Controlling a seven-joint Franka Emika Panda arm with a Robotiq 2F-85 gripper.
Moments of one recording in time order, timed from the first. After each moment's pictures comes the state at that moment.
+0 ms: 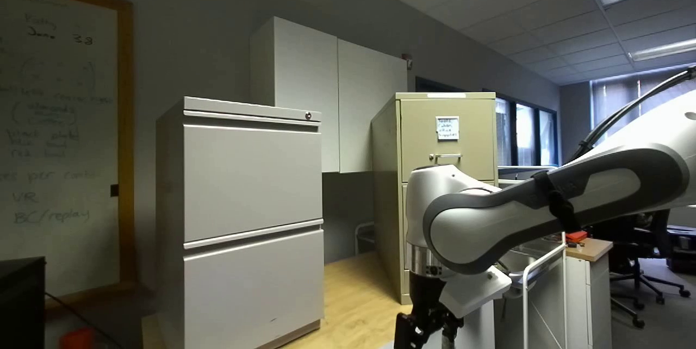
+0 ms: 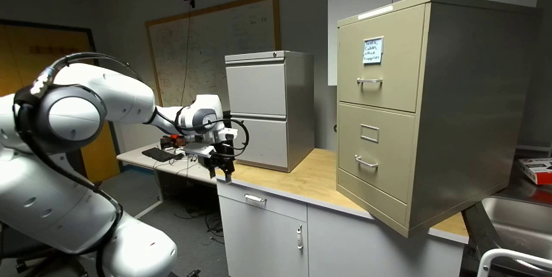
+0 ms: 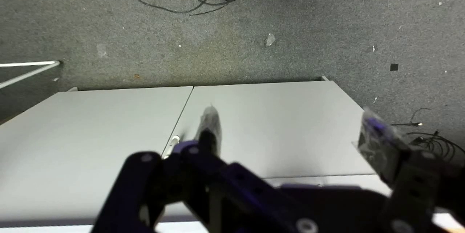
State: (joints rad) arm 0.08 -0.50 0.19 -2.49 0.07 2.04 0.24
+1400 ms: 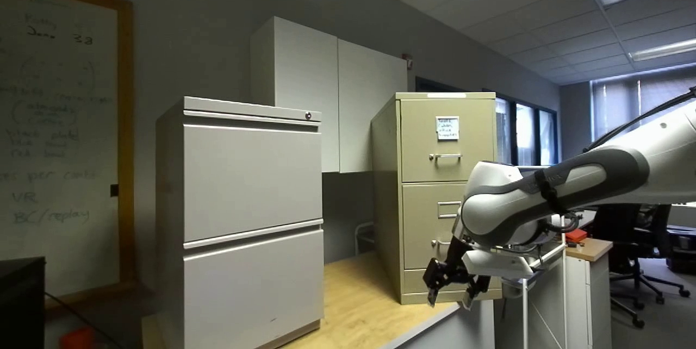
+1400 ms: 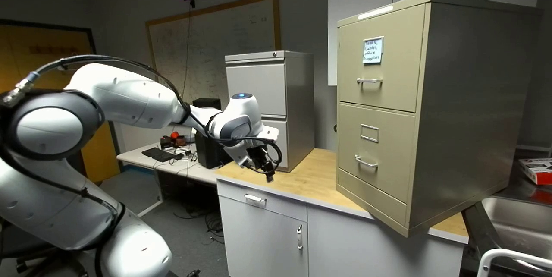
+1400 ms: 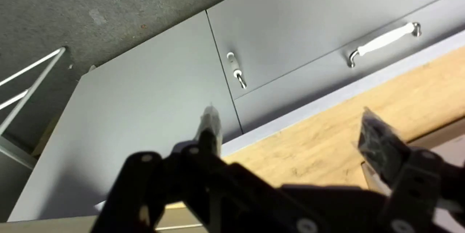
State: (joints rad) arm -0.08 -0.49 -0.06 -2.54 0.10 2.38 0.23
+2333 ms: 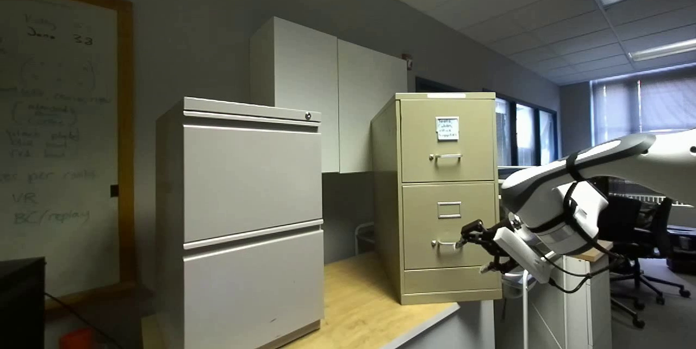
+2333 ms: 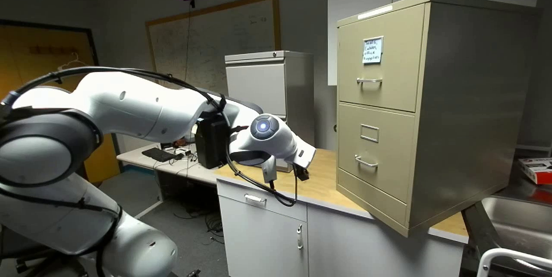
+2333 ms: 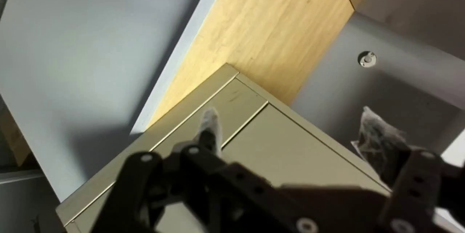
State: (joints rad) arm 0.09 -0.51 -0.49 -2.57 0.77 2.84 -0.14
